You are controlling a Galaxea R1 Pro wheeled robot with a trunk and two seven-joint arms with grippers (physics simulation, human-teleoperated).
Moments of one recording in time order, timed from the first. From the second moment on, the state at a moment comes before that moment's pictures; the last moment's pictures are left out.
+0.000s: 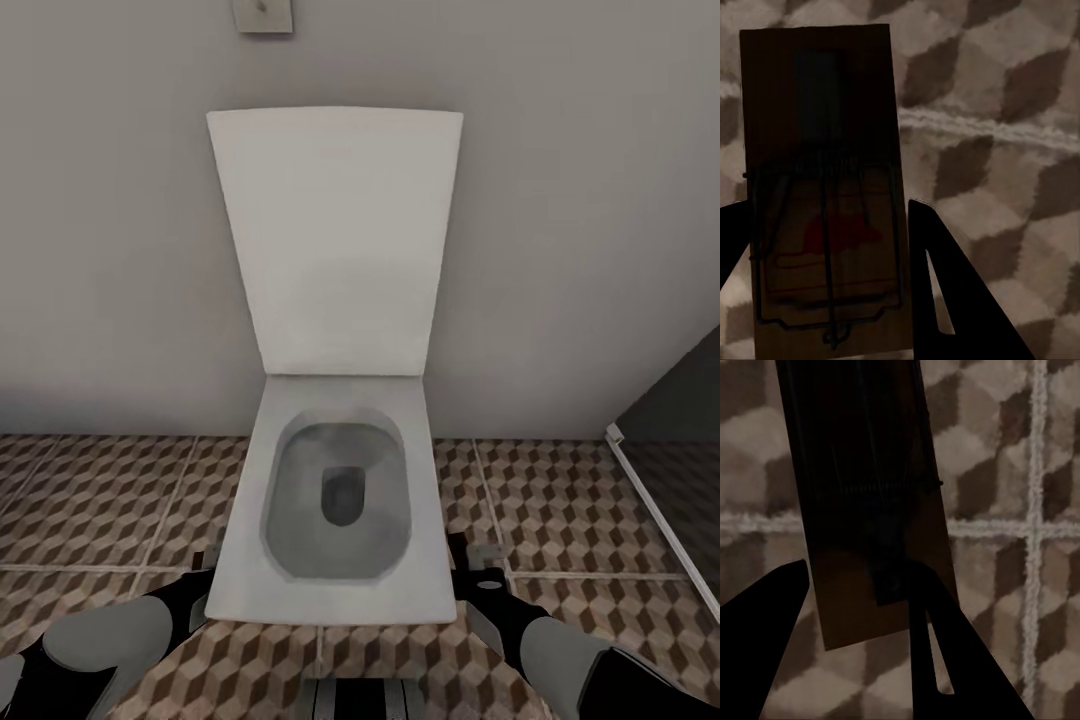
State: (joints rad) left arm -0.85 0.08 -2.06 -0.10 2.14 0.06 0.29; right arm -0.78 0.03 0.83 -0.07 -0.74 -0.01 -0.26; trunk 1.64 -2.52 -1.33
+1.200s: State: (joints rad) left arm -0.85 0.08 -2.07 -0.09 2.13 0.06 0.30; right arm -0.78 0.03 0.83 -0.07 -0.74 -0.01 -0.38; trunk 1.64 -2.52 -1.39
